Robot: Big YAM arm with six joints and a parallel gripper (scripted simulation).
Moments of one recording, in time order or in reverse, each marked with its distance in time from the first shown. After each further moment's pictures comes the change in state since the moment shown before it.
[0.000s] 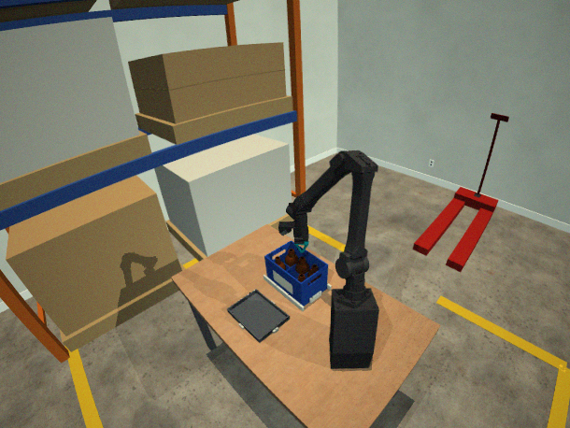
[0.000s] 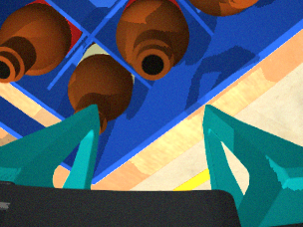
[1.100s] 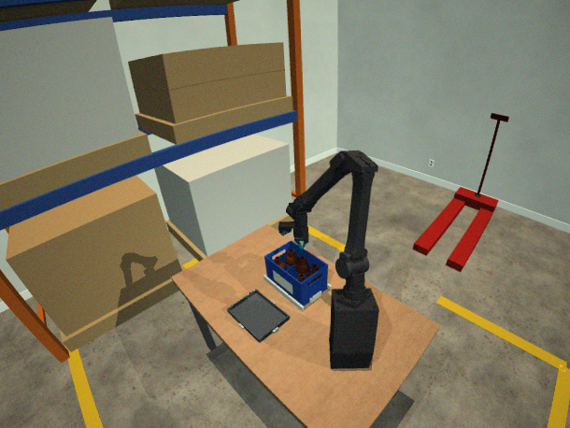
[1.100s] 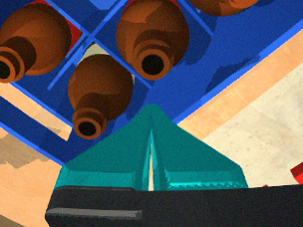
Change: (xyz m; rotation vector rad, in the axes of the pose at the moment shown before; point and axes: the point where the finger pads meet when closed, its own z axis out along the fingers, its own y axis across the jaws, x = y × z) arm 0.000 0.000 0.000 0.000 0.000 0.000
